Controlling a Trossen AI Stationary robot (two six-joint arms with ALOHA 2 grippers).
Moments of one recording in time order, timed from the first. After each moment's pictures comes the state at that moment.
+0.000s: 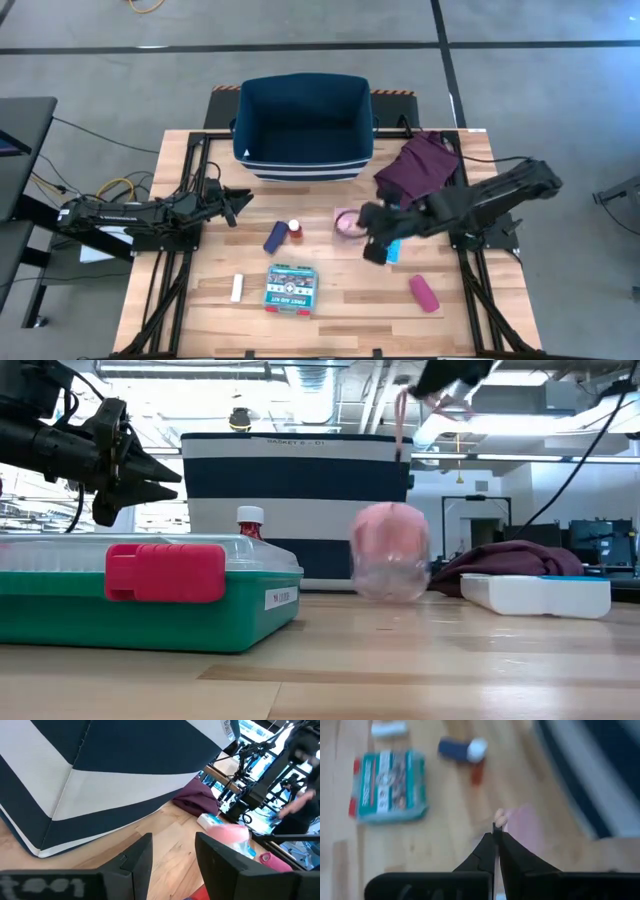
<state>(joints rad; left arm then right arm) 0.02 0.23 0.01 0.08 -0.44 -0.59 0.32 1.42 1.33 -0.85 0.40 0.39</state>
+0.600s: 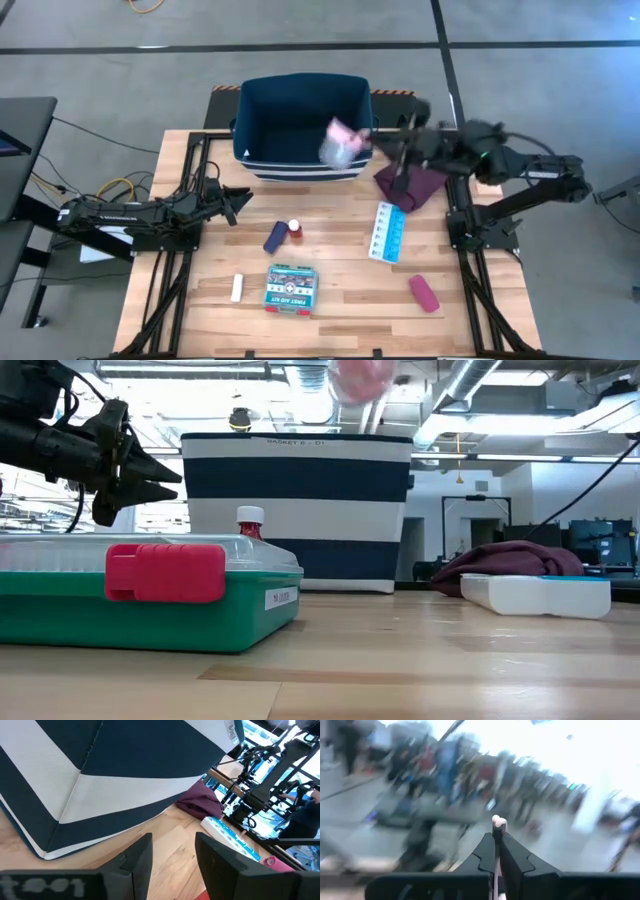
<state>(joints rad) 0.02 0.23 0.01 0.08 -0.46 -0.59 0.04 1.12 1.33 -0.06 0.29 -0.35</state>
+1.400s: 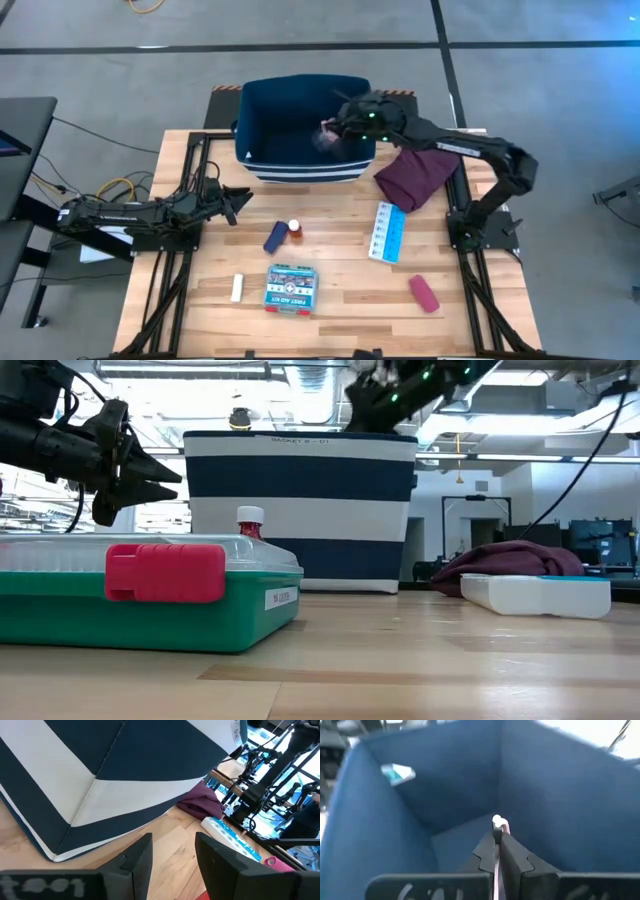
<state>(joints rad) 0.02 0.23 0.01 0.08 -0.46 -0.59 -0.45 1.61 1.33 -0.15 -0.05 -0.11</state>
